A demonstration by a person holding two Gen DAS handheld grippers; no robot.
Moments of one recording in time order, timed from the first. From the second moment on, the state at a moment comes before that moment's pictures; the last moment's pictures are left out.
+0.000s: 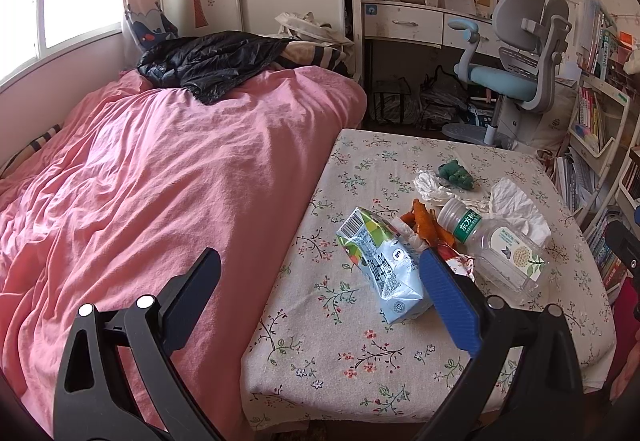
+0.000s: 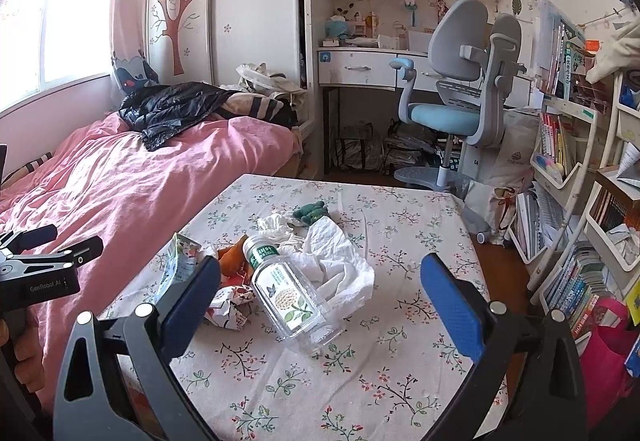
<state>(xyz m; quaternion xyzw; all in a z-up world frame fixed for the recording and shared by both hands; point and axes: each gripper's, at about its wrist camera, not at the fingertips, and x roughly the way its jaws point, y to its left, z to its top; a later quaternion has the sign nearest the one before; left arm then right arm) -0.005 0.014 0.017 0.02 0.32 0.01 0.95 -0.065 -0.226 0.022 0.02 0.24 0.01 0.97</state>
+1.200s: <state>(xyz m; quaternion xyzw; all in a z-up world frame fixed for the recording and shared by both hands) -0.004 0.010 0.010 0.03 0.33 0.01 0.94 -0.056 -0.226 0.016 0.02 0.27 0.01 0.96</state>
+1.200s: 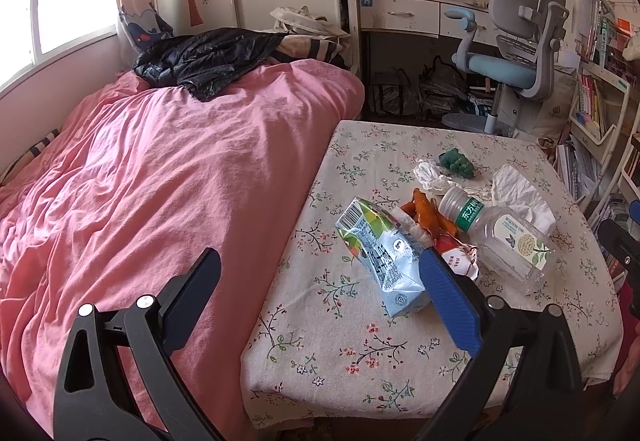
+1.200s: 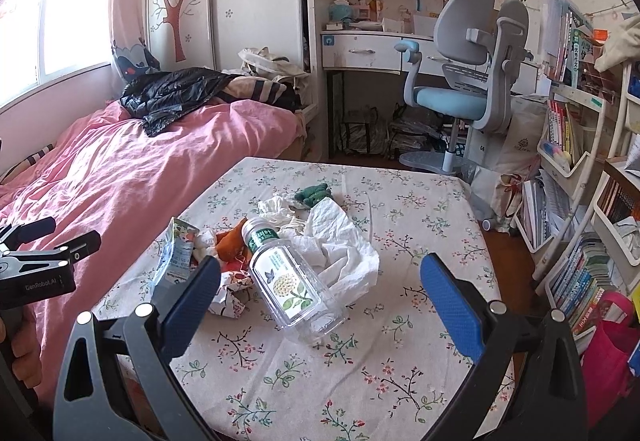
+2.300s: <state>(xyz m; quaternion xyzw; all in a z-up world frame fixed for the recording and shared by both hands) 0.072 0.018 -0.034 -0.09 0.44 -0.05 0.89 0.014 -0.184 -0.048 -0.12 0.40 0.11 0.90</state>
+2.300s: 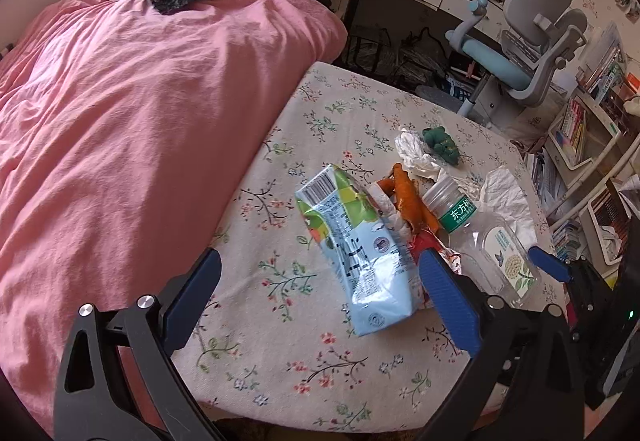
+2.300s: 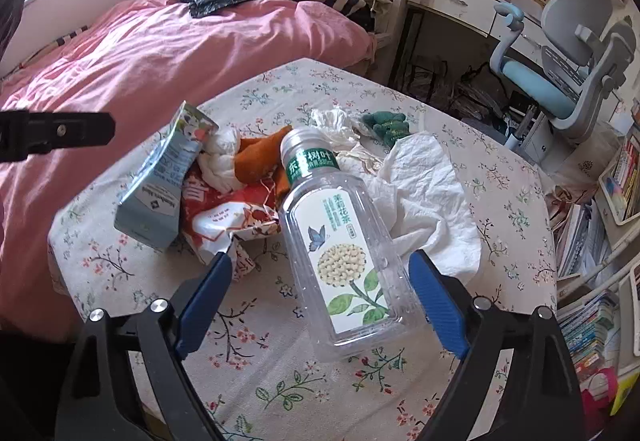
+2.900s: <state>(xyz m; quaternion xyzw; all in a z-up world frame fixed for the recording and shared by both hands) 0.122 -0.012 -0.064 -0.09 0.49 -0.09 0.86 0.037 -0.211 -0.054 -0.04 0.43 0.16 0.89</state>
